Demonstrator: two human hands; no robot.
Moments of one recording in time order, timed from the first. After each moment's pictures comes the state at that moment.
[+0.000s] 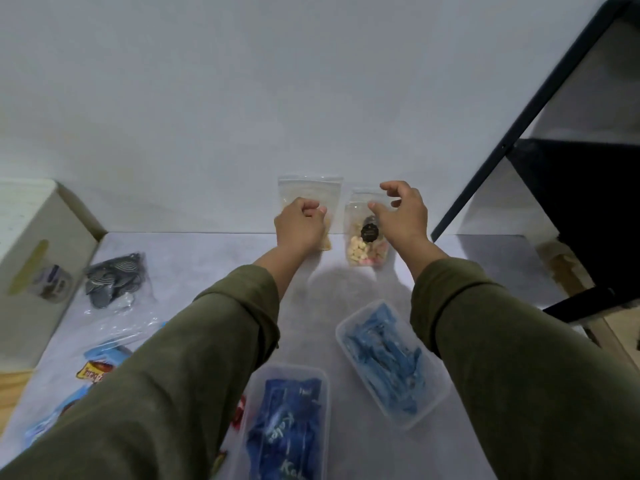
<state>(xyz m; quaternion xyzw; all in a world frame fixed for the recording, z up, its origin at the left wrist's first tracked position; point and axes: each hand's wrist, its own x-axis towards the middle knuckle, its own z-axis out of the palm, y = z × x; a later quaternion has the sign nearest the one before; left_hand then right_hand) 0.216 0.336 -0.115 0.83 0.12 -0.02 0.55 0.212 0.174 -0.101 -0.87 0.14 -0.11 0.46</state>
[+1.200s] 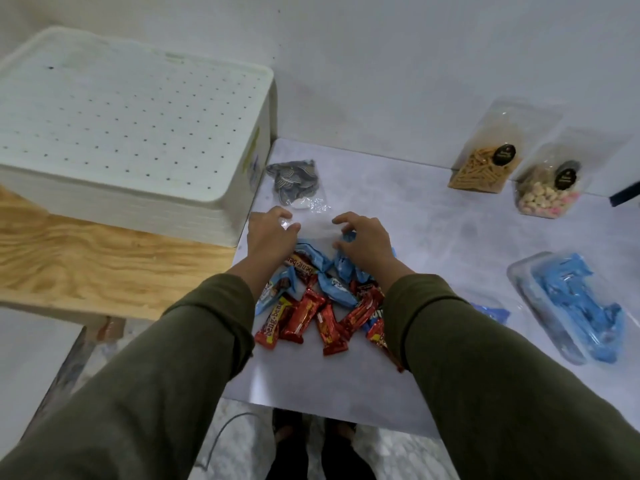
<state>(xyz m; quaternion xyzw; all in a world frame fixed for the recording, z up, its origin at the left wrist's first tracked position) 0.082 0.683 -0.227 0.92 0.21 -0.03 0.33 0.102 0.515 -0.227 -0.94 -0.05 0.13 0.31</state>
